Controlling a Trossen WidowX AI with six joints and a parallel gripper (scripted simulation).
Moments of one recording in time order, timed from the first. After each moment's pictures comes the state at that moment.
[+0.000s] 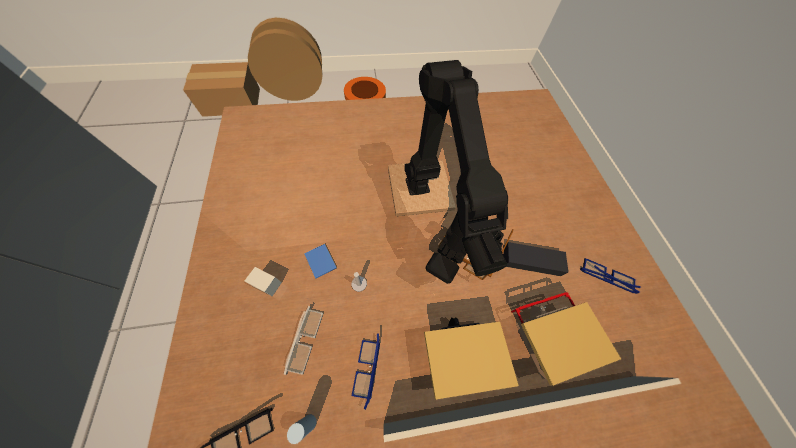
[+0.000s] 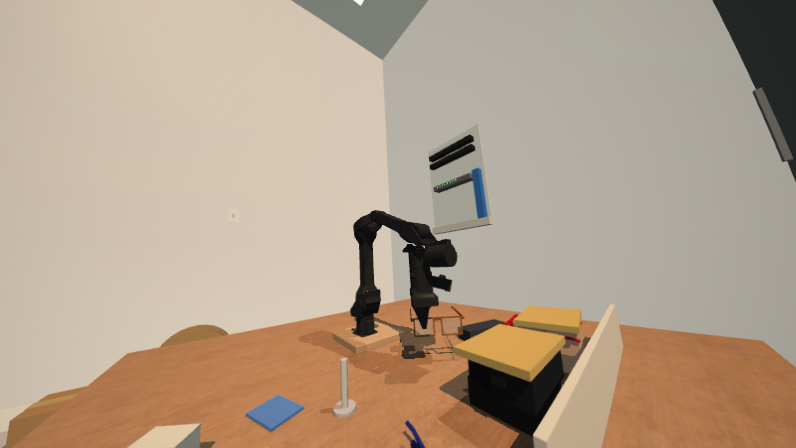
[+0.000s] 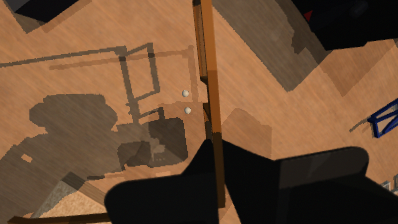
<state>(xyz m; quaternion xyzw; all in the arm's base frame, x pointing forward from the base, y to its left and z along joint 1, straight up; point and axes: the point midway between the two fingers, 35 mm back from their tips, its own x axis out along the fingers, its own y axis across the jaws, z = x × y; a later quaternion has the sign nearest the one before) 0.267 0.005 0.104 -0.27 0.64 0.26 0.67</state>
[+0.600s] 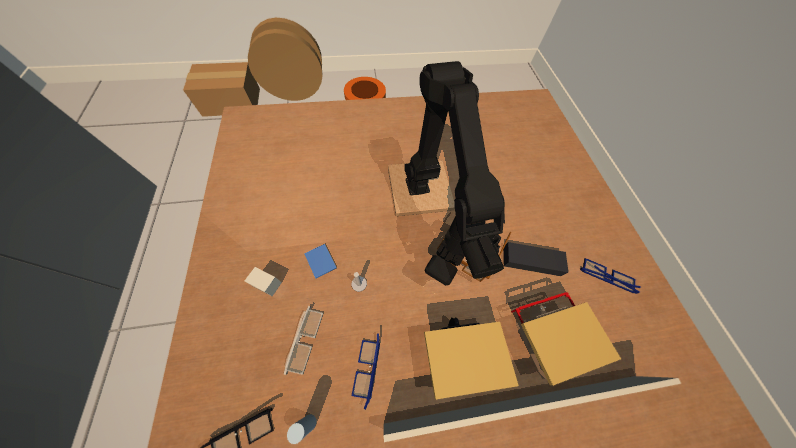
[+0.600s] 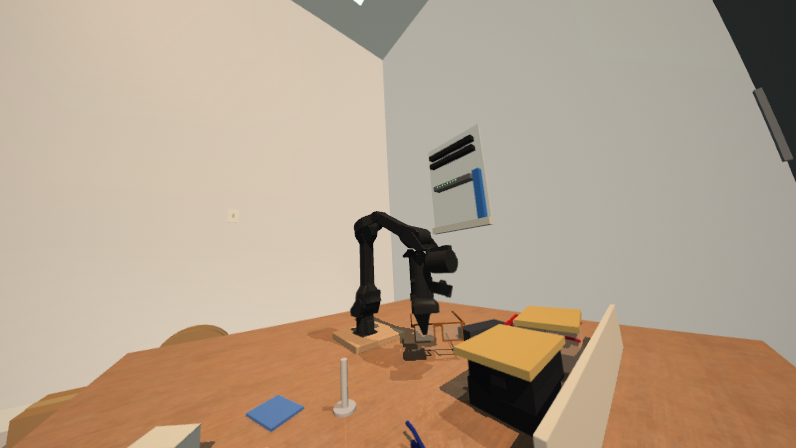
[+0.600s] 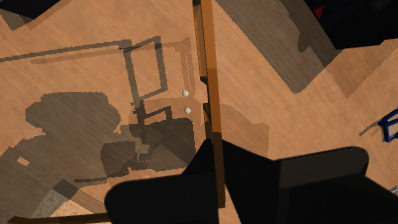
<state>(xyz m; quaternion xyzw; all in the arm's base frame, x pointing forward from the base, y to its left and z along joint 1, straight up) 0.268 0.005 0.089 -0.27 0.64 0.26 0.67</state>
